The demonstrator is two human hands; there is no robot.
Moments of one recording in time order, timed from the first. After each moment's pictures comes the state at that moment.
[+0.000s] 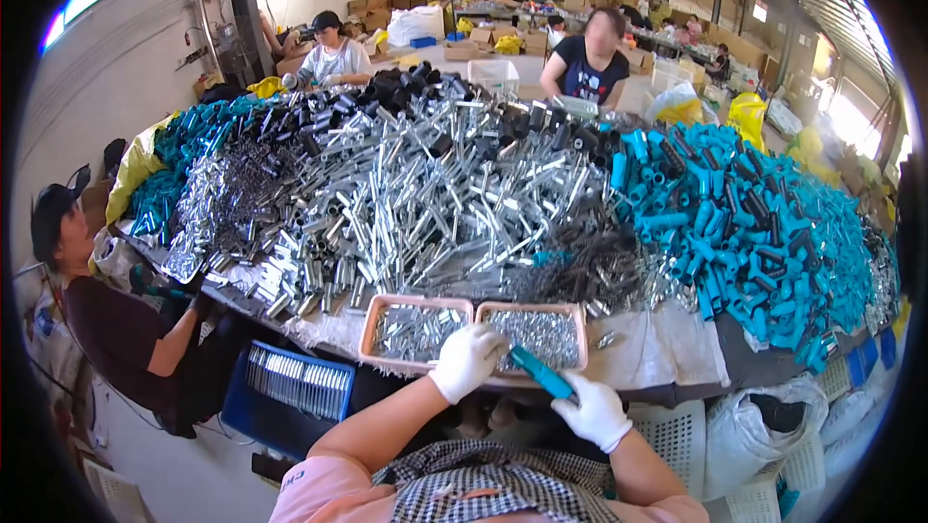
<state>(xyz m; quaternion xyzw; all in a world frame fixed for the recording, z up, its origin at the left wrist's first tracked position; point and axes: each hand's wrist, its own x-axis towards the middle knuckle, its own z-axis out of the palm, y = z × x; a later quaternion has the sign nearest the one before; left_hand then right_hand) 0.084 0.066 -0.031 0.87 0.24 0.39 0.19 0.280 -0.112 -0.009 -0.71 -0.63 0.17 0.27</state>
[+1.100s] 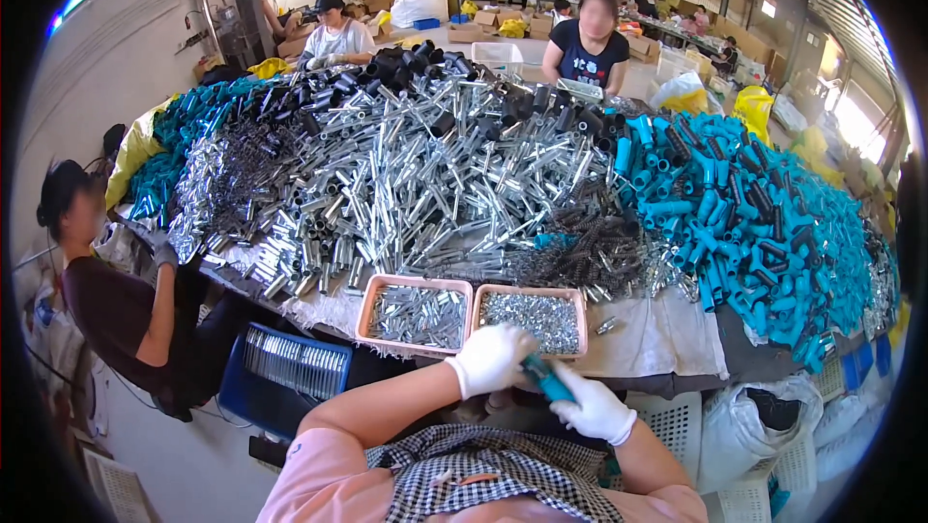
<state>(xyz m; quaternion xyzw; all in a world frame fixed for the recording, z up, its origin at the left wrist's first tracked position) 0.098 0.047 -0.001 0.97 0.16 0.14 0.15 0.284 -0.113 -0.001 -0.60 -0.64 0.41 0.26</state>
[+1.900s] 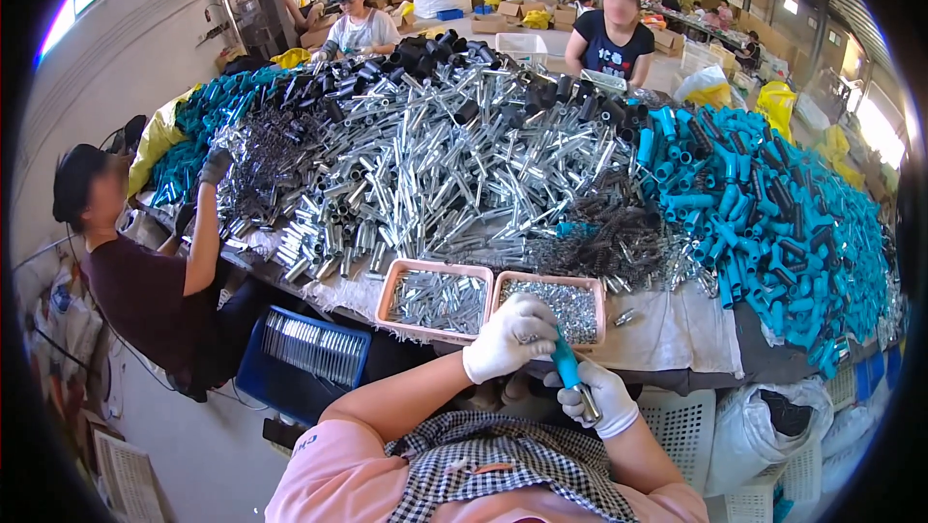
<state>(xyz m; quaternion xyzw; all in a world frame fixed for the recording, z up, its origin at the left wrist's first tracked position) 0.094 0.049 -0.011 0.85 0.10 0.40 0.34 0.277 -0.106 -0.028 -0.29 -0.09 0.80 0.52</state>
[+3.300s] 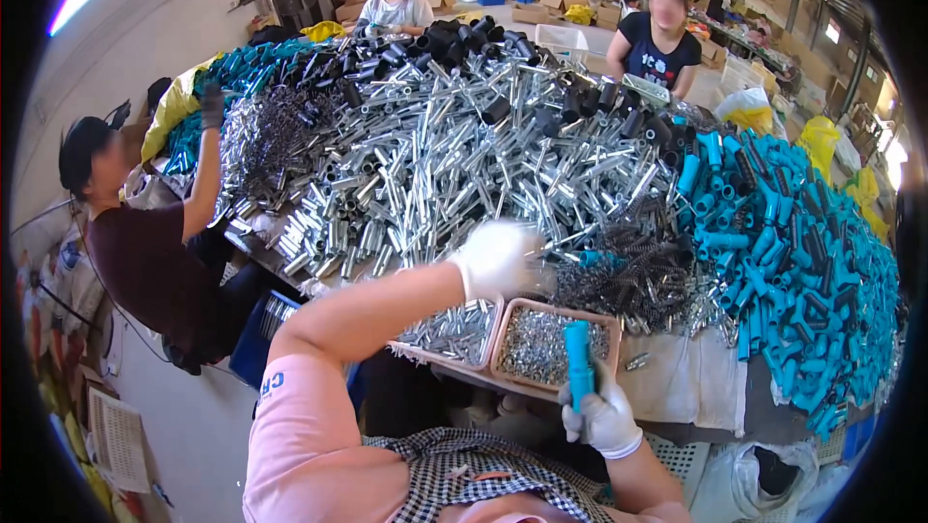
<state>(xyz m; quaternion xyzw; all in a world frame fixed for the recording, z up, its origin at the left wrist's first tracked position) 0.112 0.191 0.061 0.94 0.30 0.15 0.10 0.290 -0.062 -0.020 -0.39 -0.33 0.66 0.55</state>
